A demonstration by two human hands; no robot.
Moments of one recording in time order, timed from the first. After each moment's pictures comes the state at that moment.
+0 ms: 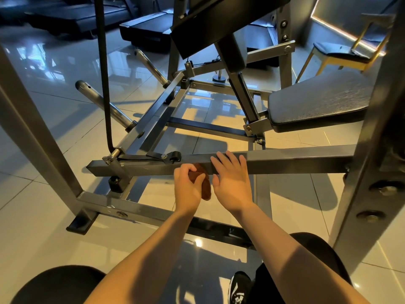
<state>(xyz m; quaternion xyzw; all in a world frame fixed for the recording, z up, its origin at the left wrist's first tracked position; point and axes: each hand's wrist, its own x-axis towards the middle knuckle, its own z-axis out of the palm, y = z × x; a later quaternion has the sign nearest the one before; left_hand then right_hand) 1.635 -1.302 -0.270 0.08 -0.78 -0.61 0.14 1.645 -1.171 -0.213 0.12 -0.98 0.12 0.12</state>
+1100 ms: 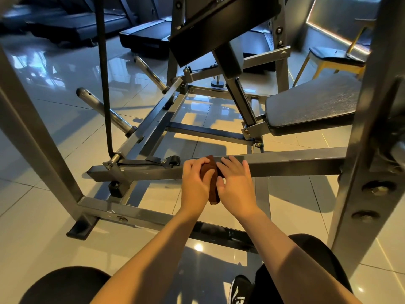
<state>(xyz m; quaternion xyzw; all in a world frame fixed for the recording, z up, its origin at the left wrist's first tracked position) 1.635 -1.286 -0.246 -0.03 -0.80 -0.57 0.18 1.654 -1.162 -0.202 0.08 -0.96 0.21 0.13</state>
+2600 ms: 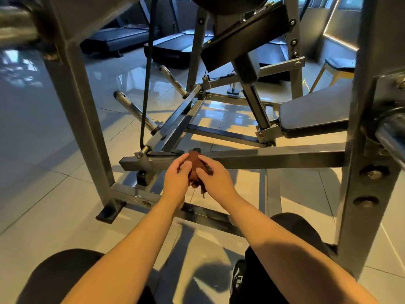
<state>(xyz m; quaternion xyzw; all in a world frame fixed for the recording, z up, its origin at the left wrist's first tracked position) 1.707 -1.374 -0.203 0.11 -0.67 -0.73 0.09 1.701 -1.248 -0.183 0.07 -0.84 0.53 -0.01</state>
